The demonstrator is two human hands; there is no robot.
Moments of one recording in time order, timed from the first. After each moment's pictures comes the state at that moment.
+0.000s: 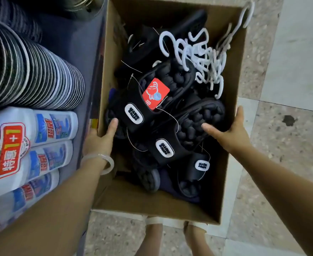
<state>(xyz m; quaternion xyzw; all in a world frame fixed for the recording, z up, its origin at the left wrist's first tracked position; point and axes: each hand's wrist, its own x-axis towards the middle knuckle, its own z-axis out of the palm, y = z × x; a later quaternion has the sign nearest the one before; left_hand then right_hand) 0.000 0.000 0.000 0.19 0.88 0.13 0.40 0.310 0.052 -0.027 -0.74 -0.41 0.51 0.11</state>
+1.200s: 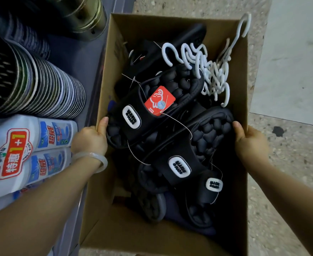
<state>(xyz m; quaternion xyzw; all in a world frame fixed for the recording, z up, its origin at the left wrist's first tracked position) 0.009 0.026 0.039 0.38 0.90 0.03 0.23 0.334 0.061 0.028 -0.82 -0.45 0.33 0.10</state>
